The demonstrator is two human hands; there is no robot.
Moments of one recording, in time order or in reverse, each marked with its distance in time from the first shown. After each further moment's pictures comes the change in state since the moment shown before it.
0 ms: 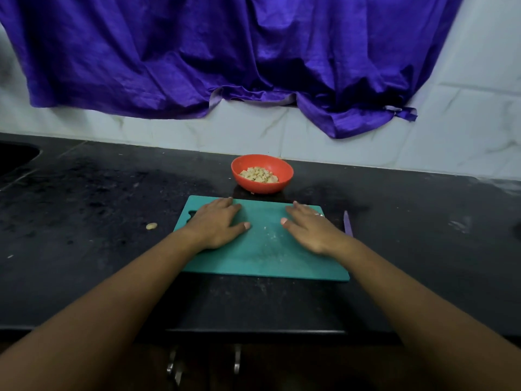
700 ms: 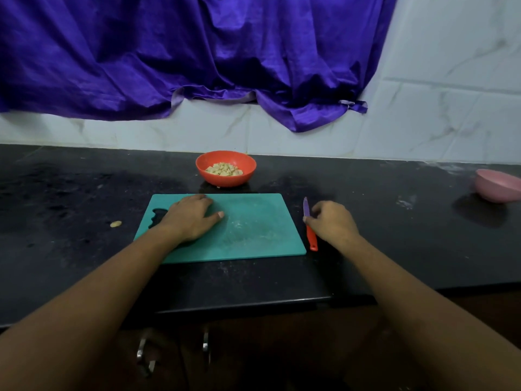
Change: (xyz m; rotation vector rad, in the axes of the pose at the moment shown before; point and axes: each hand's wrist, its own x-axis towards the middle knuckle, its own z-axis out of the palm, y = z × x) left_hand 0.001 0.024 0.005 -0.008 0.070 -0.028; right_hand -0.062 0.077 -0.019 0.058 0.398 0.437
